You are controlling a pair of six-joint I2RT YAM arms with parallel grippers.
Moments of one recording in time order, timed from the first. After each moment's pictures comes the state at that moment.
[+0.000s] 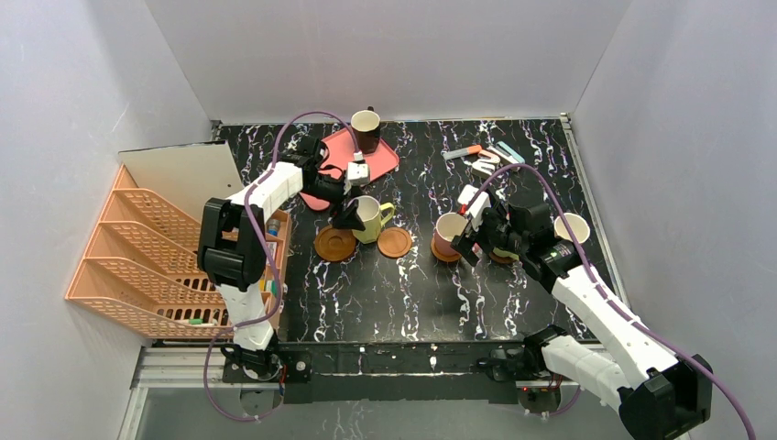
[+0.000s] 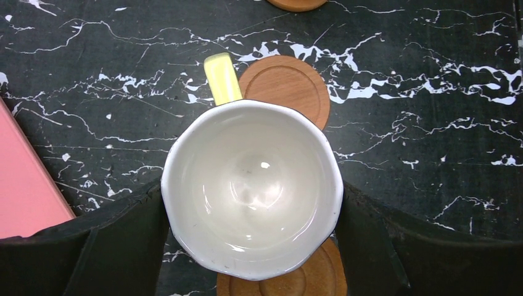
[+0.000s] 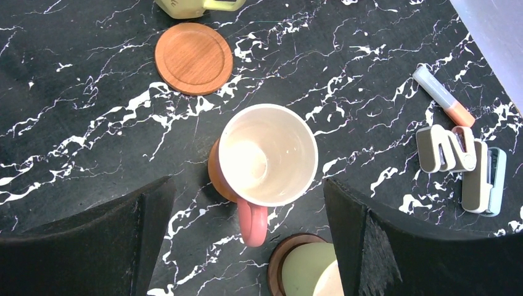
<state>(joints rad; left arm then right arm) -0.26 1.87 1.41 -0.78 0.97 1.08 0.47 0.91 0.72 -0.33 -0.38 -0.50</state>
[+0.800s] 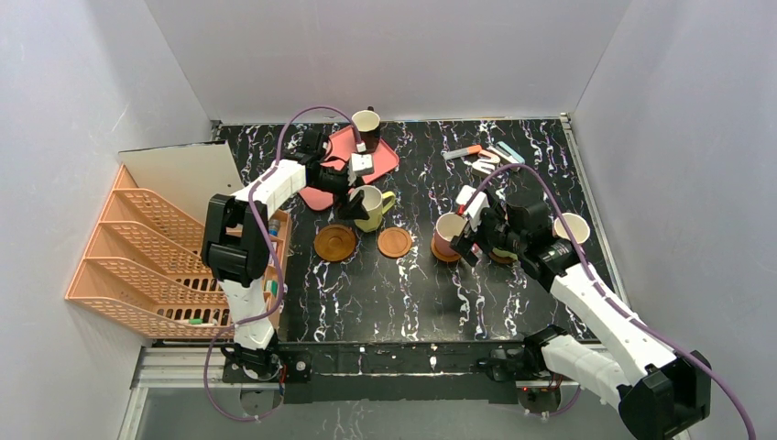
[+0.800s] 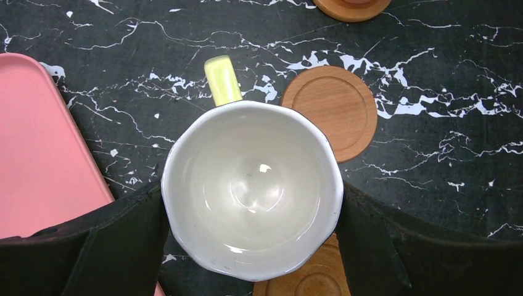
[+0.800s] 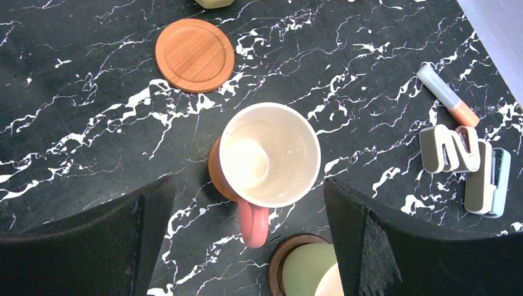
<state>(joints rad) -0.27 1.92 1.45 -0.64 0.92 0.96 0.47 0.93 0.72 -0.32 -0.38 -0.50</state>
